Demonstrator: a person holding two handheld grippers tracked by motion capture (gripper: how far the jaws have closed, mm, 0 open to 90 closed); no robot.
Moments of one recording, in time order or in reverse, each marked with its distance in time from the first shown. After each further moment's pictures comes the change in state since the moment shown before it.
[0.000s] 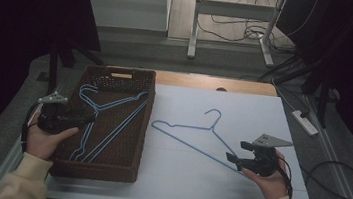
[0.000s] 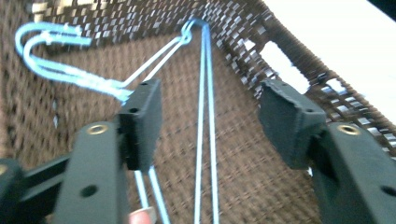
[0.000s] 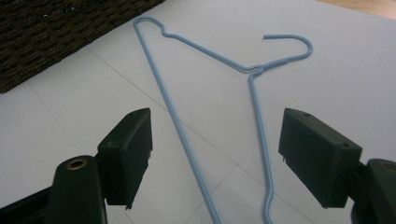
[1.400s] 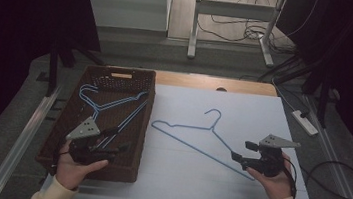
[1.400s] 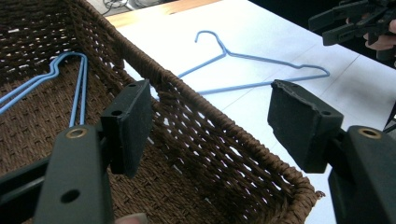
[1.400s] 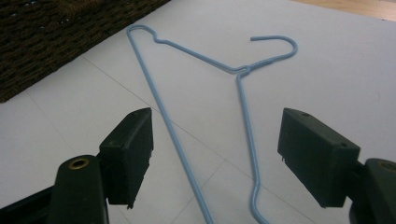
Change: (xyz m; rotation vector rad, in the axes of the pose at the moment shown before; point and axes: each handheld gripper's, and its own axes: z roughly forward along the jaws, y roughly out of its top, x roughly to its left) left arm -0.101 -0.026 0.016 -0.091 -0.206 0.185; right arm -0.010 -0.004 -0.010 -0.030 -0.007 0.038
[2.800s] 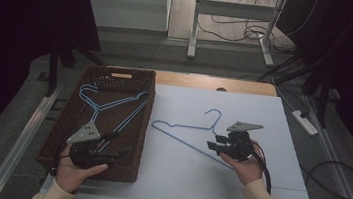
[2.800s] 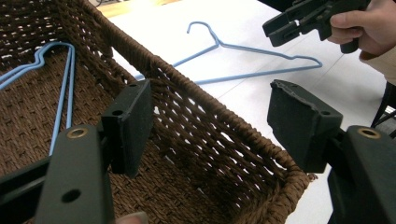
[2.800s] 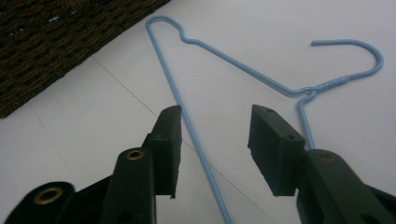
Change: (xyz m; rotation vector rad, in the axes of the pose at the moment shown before) left arm -0.003 -0.009 0.003 0.024 -0.029 0.004; right arm 0.031 0.036 0.070 0.127 0.057 -0.011
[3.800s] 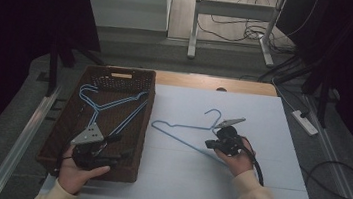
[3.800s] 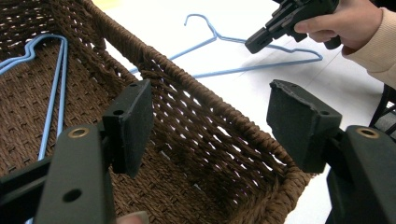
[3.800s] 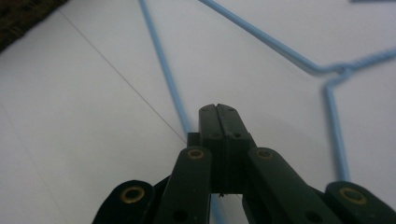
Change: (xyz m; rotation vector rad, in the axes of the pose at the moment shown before) left arm -0.003 -0.002 0.005 0.019 -0.006 0.002; right arm -0.009 0.004 0.038 0.197 -0.001 -0.019
